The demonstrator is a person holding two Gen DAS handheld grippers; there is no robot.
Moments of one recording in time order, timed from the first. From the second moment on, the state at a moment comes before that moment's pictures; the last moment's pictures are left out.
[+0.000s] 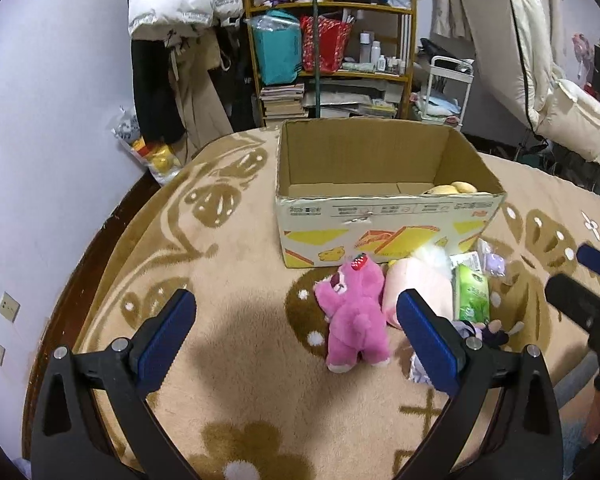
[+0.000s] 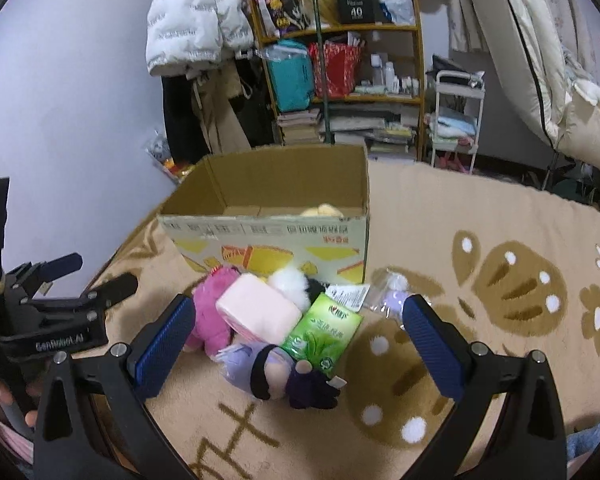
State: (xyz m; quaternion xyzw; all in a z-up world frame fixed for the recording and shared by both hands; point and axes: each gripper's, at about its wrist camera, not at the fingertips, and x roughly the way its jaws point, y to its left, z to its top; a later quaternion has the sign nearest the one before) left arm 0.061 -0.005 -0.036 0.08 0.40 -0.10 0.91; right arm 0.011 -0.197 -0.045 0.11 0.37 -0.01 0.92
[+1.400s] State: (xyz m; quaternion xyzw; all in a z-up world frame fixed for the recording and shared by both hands) left arm 0.132 -0.031 -0.150 0.07 0.59 -0.15 0.79; right arm 0.080 -0.162 -0.163 0.12 0.56 0.02 0.82
